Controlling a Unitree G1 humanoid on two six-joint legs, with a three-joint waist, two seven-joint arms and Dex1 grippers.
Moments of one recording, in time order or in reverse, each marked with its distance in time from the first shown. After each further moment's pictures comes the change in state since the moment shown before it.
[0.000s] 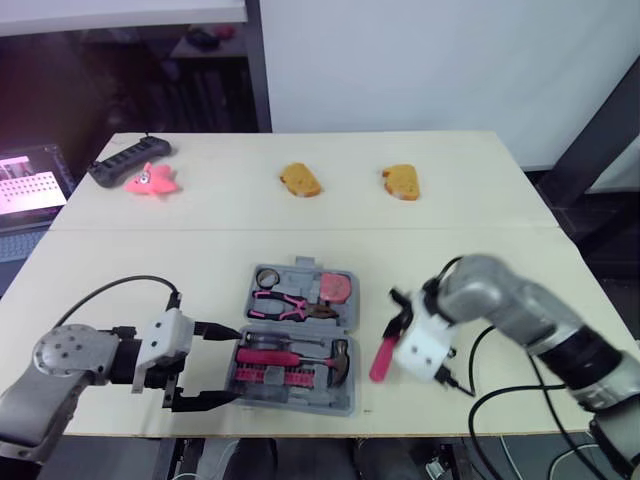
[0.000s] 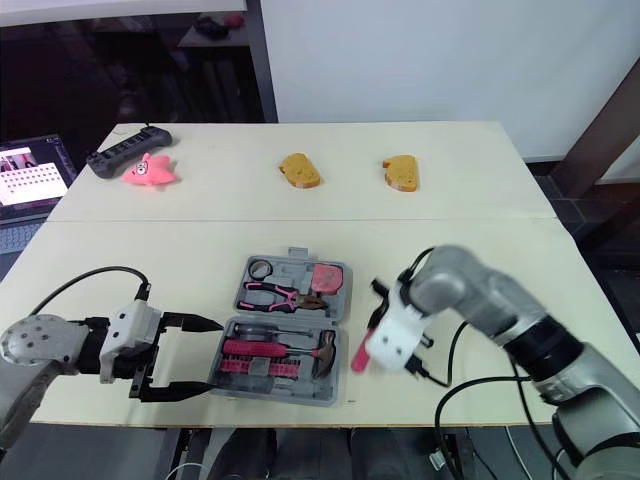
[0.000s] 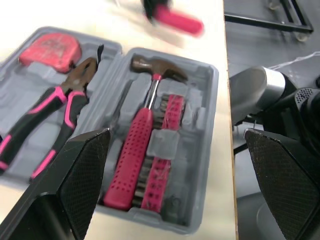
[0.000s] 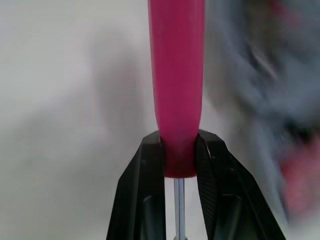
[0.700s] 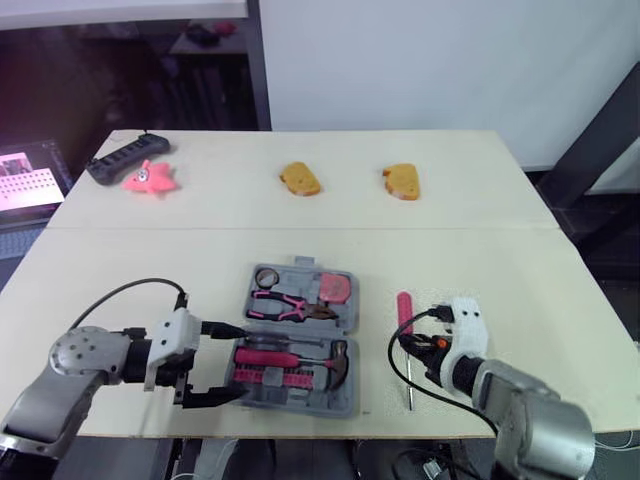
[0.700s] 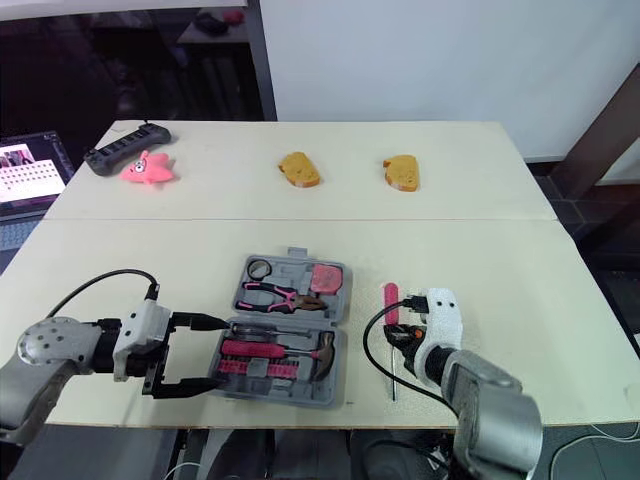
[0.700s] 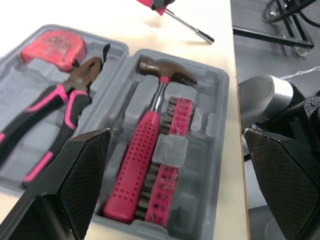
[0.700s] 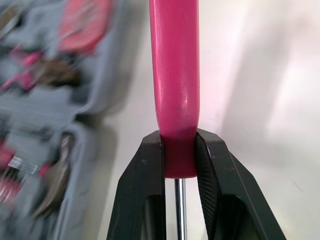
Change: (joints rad) left arm -0.023 -0.041 -0.036 0.044 0.015 -0.032 0.013; right arm 0.559 0.981 -0.668 -0.691 0.079 1.787 -0.875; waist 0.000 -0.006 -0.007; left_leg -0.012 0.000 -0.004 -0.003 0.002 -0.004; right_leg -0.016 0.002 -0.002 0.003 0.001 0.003
